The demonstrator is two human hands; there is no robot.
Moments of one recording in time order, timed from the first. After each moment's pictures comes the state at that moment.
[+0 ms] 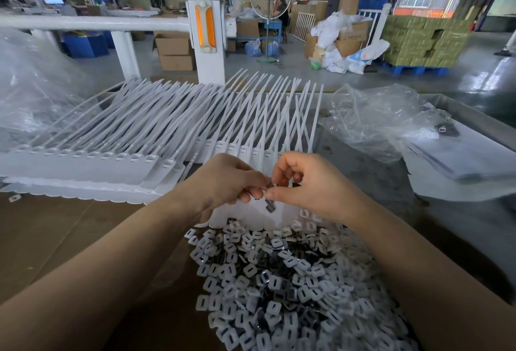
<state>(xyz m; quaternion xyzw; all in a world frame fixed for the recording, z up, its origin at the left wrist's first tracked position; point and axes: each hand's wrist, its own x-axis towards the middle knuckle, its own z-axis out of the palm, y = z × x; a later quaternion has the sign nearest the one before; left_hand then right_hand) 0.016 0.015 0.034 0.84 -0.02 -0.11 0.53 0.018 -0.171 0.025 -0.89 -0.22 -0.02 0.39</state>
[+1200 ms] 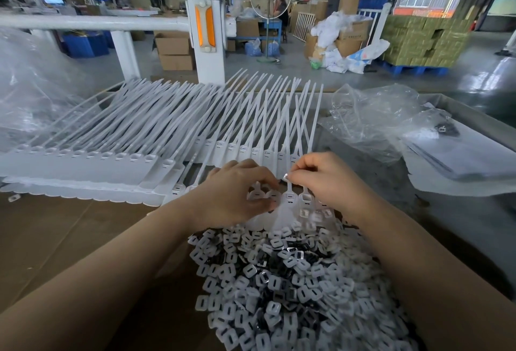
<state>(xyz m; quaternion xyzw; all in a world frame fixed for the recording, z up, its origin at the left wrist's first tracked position) 0.016 0.019 0.015 0.94 -0.24 -0.02 0.23 0.025 -0.179 0.023 -0.89 -0.08 0.01 0.45</state>
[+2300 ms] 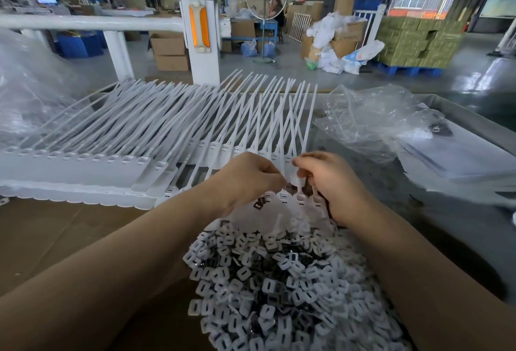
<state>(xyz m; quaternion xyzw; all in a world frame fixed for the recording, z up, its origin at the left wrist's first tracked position) 0.030 -0.018 0.028 0.88 -0.07 -0.09 0.45 0.035 -0.180 0.016 -0.79 0.07 0.00 0.61</state>
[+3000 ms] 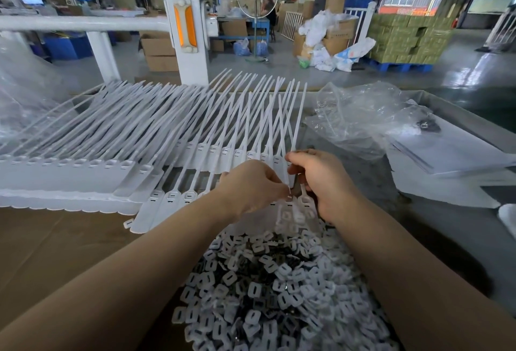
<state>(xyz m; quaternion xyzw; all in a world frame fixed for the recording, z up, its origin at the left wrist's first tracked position) 0.034 -0.049 0.016 0.92 -0.06 -0.07 0.39 0.041 -0.182 0.013 -0.75 0.12 -0.02 0.66</state>
